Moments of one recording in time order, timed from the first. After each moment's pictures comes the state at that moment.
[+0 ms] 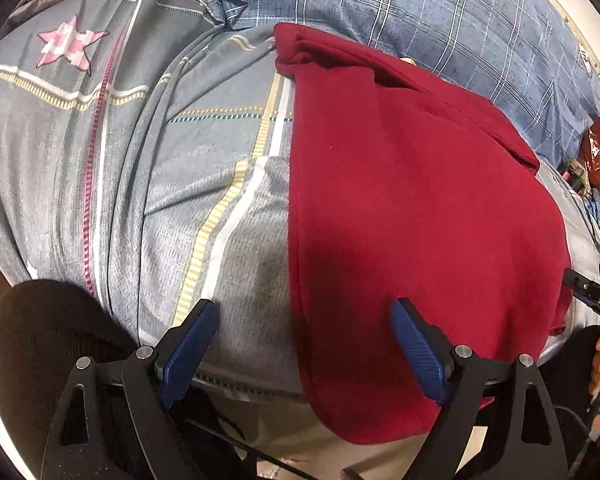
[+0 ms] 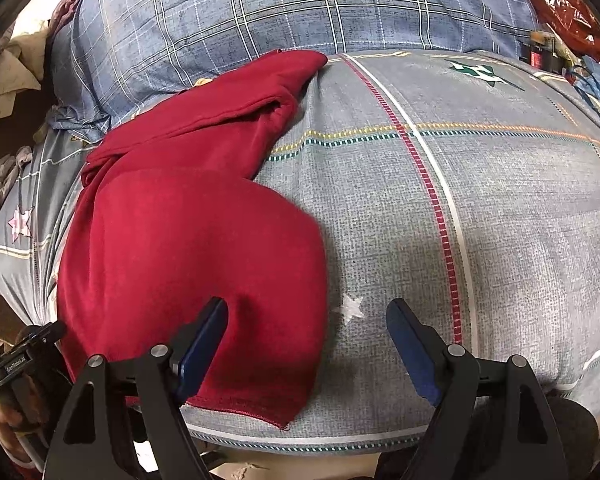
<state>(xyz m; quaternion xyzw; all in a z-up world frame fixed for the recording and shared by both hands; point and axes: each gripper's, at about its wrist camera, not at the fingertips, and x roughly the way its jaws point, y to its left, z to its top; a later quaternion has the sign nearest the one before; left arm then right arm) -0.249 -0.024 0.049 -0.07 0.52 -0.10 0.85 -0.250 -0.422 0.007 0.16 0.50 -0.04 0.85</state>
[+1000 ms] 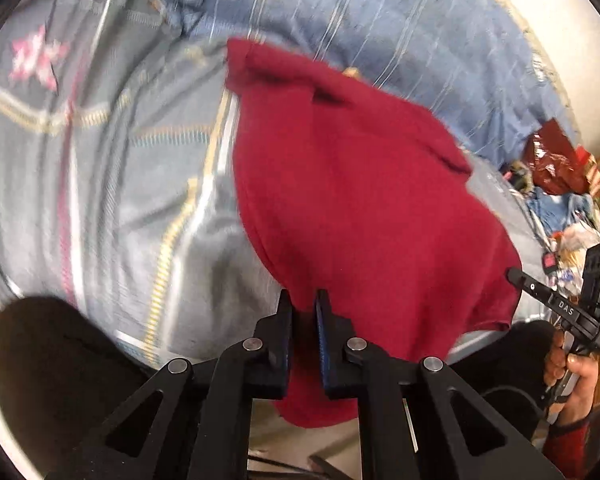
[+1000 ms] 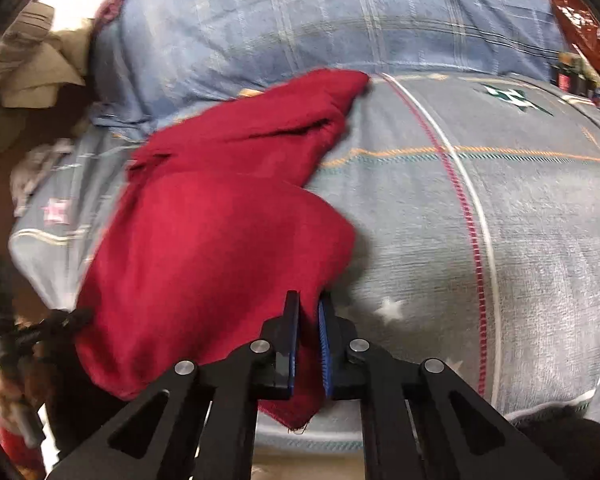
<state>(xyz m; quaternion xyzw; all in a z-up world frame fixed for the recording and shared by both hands) -0.256 -0.007 0.098 -0.11 0.50 -0.20 0.84 -0.266 -0.407 0.027 0.16 0.46 0.04 0.87</state>
